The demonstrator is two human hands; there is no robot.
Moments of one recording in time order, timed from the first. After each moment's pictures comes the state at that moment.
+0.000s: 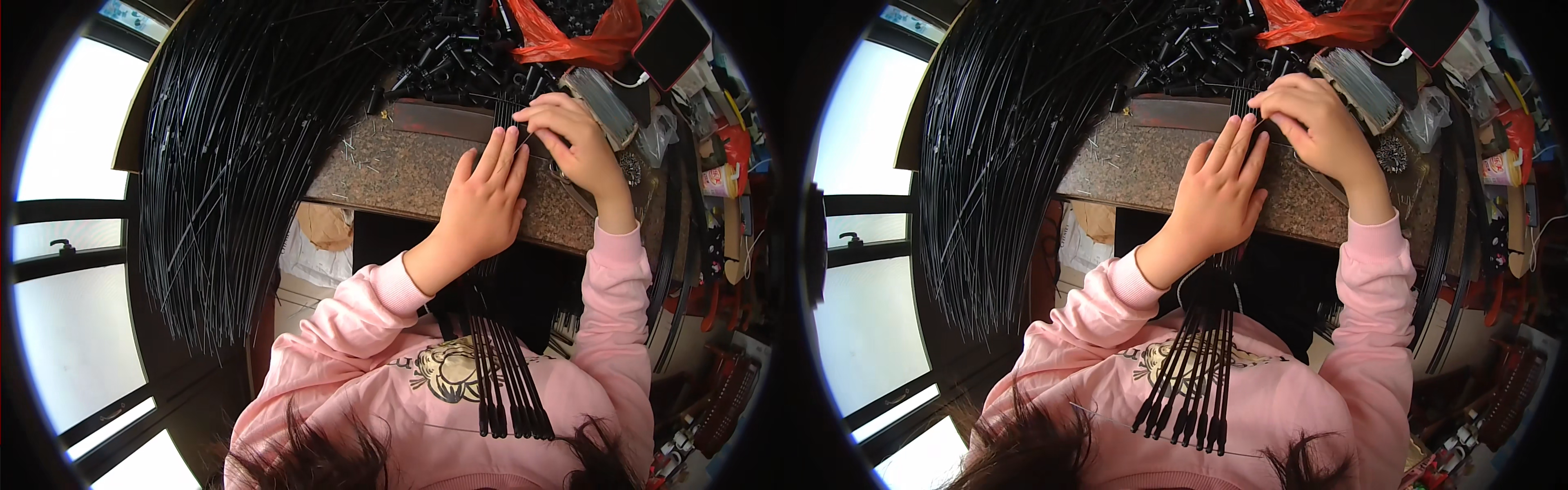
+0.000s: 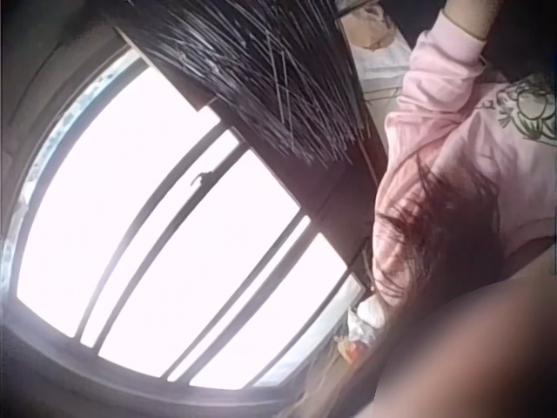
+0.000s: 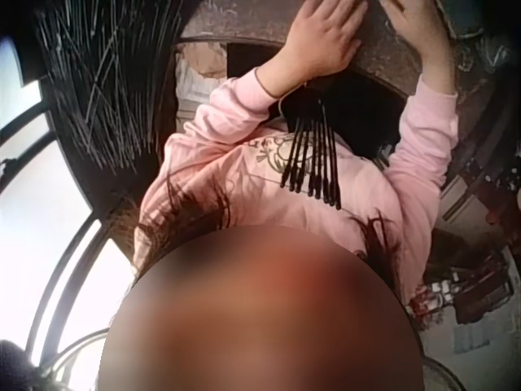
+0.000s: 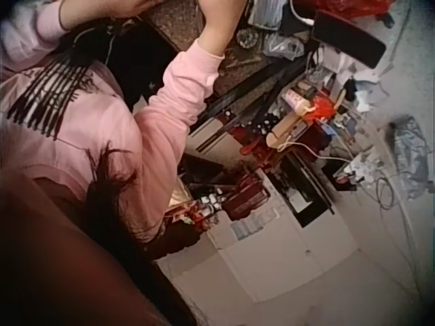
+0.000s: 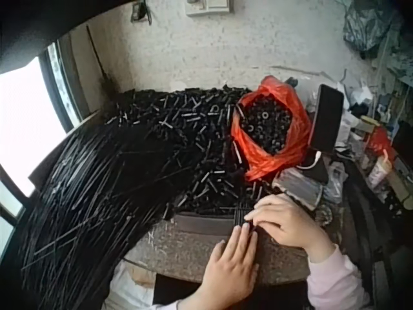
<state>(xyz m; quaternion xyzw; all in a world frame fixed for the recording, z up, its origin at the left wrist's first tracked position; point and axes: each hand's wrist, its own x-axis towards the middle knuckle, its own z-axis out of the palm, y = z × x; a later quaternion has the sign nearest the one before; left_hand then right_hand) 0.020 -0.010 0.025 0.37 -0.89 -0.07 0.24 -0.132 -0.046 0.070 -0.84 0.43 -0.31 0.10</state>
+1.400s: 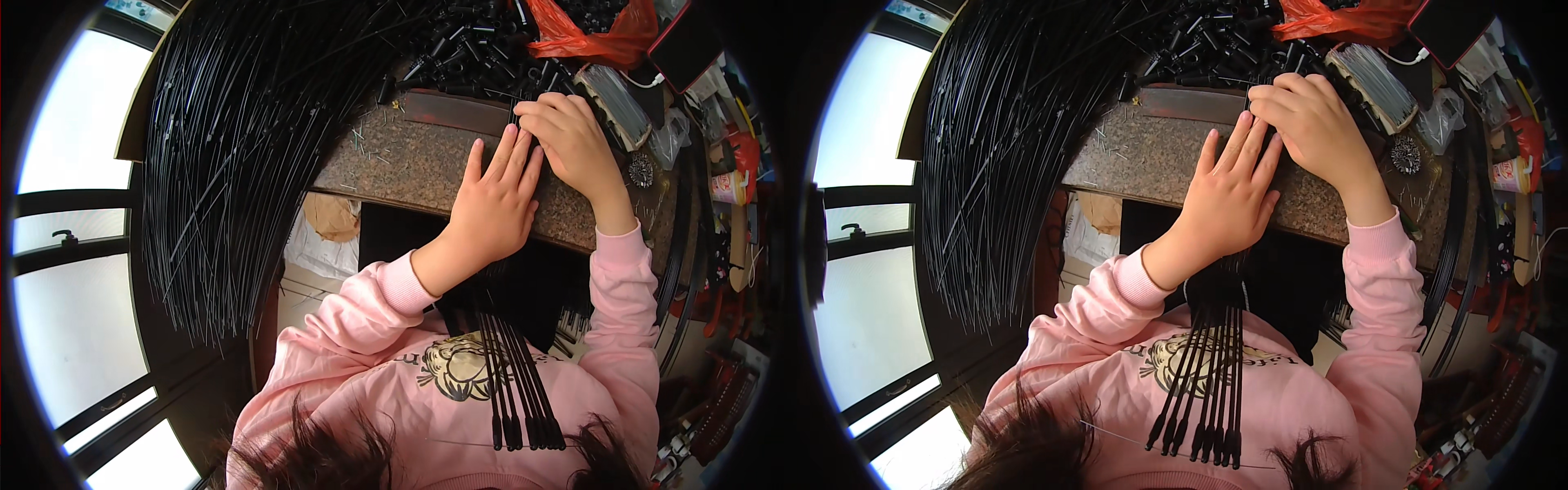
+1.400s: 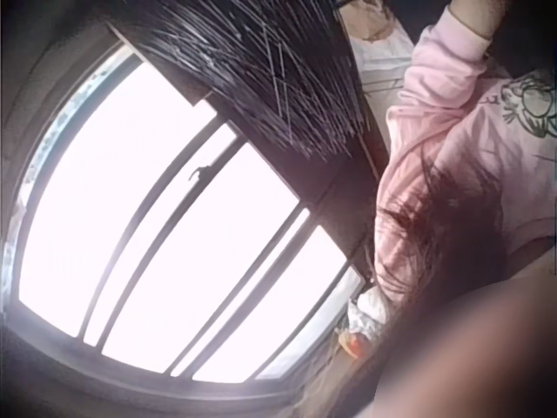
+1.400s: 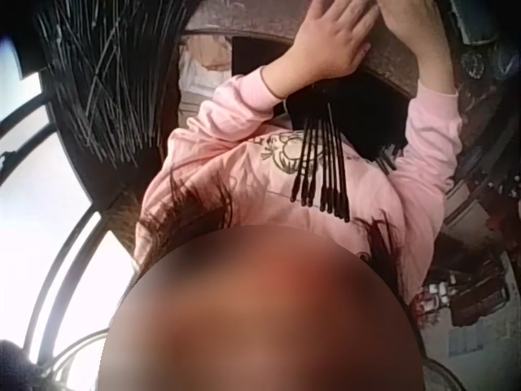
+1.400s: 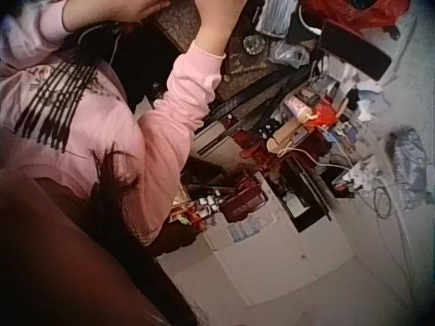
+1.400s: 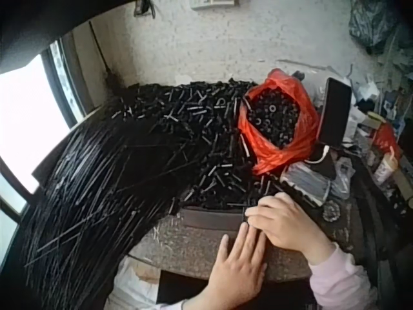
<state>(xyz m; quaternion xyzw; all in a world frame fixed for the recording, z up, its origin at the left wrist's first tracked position) 0.018 -0.006 0.022 0.38 -0.89 -0.06 0.23 -0.121 -0.047 0.059 -0.89 0.39 -0.24 -0.05</state>
